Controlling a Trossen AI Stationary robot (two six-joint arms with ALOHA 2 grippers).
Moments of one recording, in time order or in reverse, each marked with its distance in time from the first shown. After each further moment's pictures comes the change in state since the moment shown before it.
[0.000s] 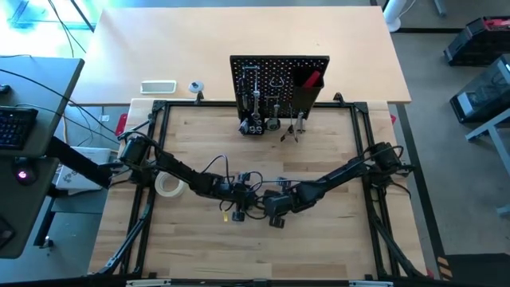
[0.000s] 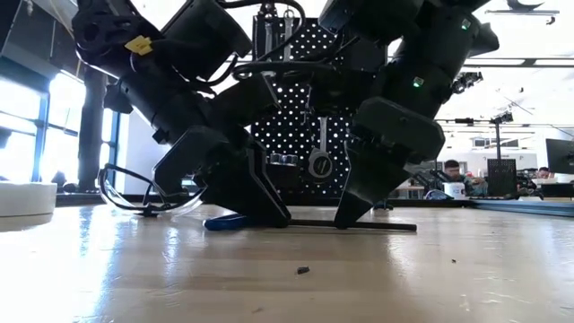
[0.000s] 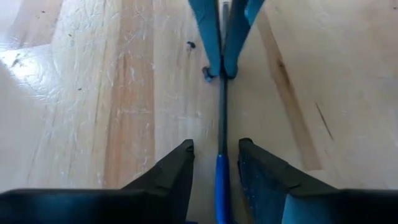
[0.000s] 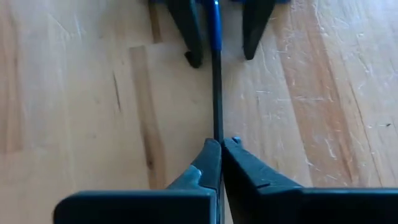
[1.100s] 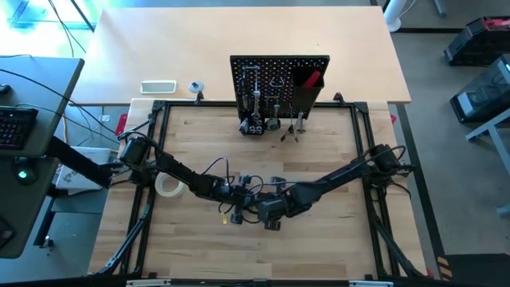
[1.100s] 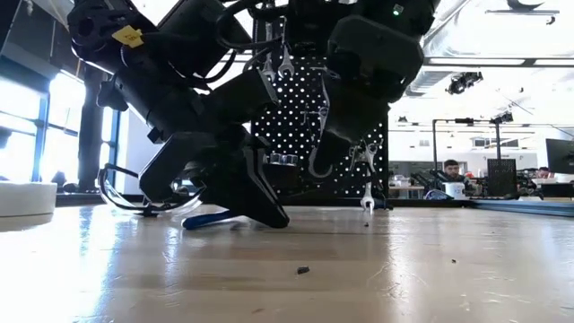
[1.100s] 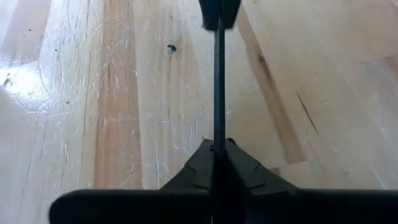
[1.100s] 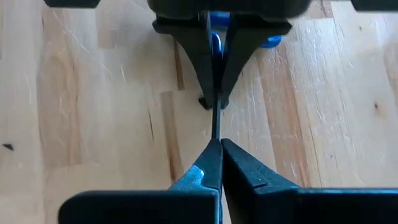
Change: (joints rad) left arm -0.001 0.001 0.000 -0.015 -0.029 0.086; right arm 0.044 0.006 0.269 -0.294 0.062 -0.042
